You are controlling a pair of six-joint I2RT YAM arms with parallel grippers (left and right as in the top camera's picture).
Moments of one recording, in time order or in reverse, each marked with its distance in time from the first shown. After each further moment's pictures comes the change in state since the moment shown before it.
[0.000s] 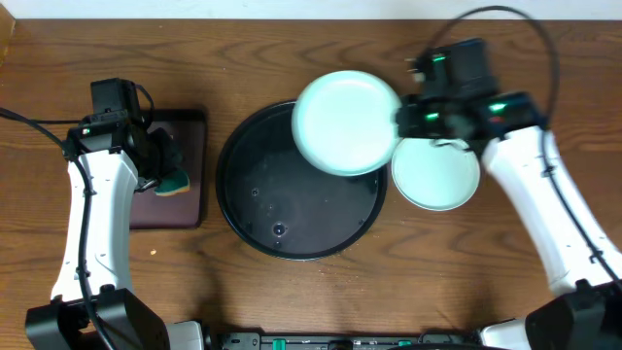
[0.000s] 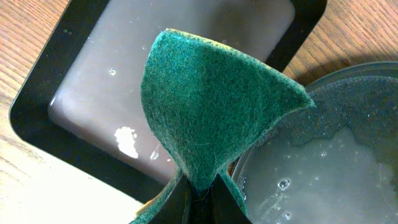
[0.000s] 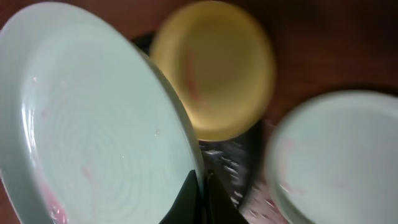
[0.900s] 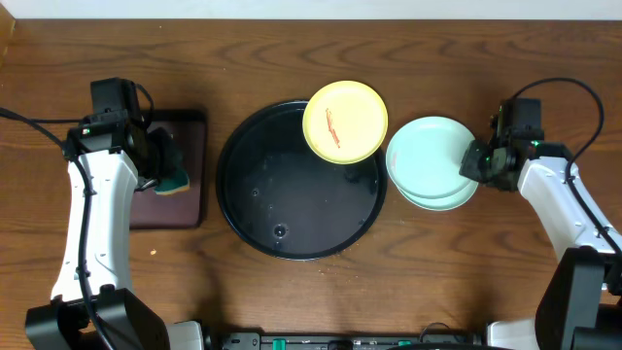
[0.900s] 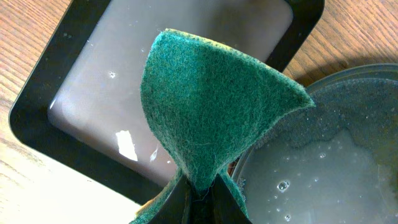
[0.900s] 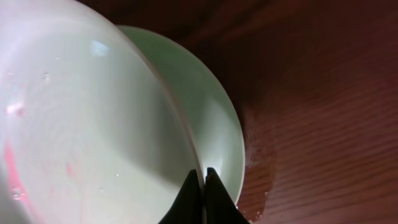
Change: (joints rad) left arm 0.000 0.000 0.000 0.008 0.000 0.002; right arm -0.292 0.000 -0.459 0.251 0.271 0.000
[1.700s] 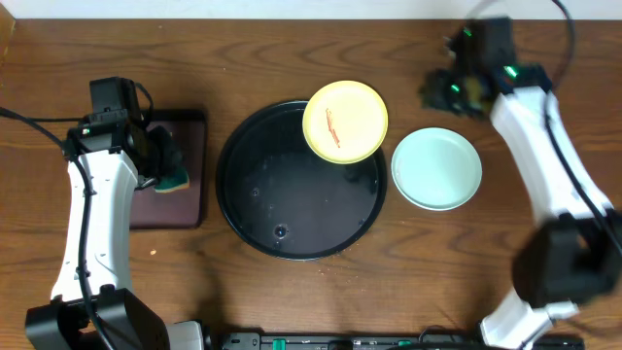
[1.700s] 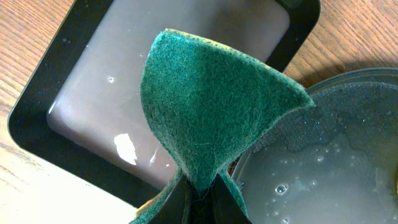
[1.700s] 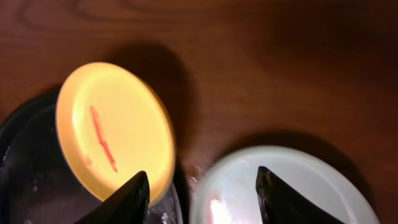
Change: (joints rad) left arm 0.000 0.000 0.000 0.014 0.000 0.000; right arm 0.205 0.305 0.688 -0.233 -0.144 -0.079
